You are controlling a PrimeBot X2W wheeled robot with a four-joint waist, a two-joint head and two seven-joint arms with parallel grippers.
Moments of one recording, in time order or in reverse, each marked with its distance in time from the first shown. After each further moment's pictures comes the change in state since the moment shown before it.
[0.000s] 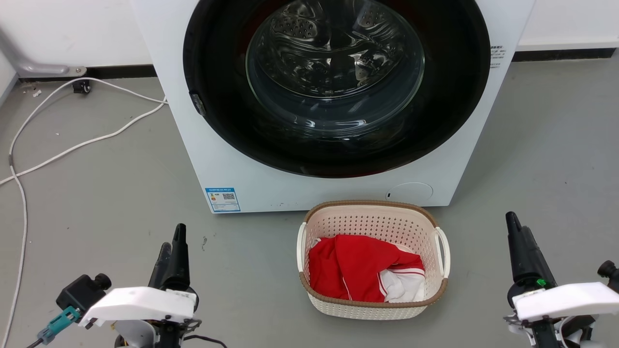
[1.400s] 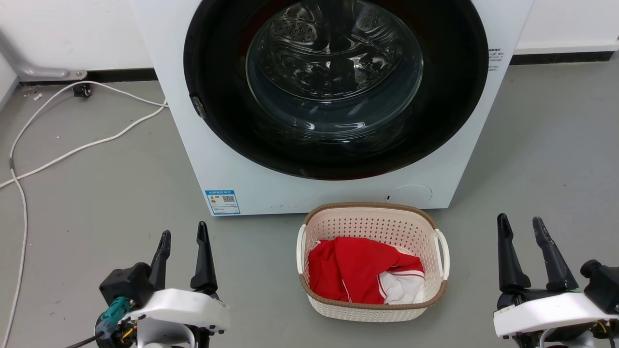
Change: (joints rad) left arm 0.019 0.044 -0.146 -0.049 0.577 0.131 -0.127; right arm 0.049 0.000 0.027 -0.086 -0.578 0.000 -0.124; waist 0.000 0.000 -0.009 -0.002
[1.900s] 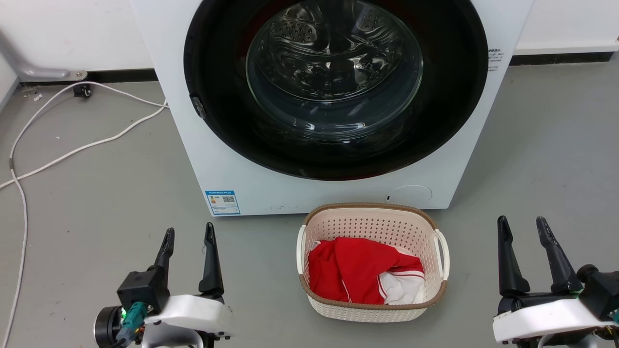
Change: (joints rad) left arm 0.009 0.014 -0.038 -0.010 0.136 0.026 -0.034; right arm 0.017 0.000 -0.002 -0.021 -0.123 0.000 -0.035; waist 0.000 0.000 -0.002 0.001
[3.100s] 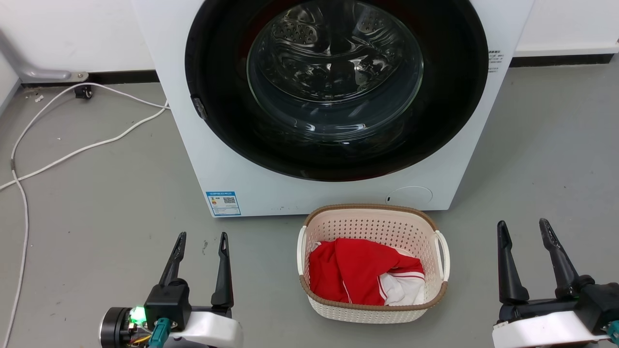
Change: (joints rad) left arm 0.029 -0.041 0.023 0.024 0.234 -0.047 -0.067; right arm 0.033 -0.001 0.001 -0.027 -0.129 0.000 -0.068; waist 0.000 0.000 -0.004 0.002
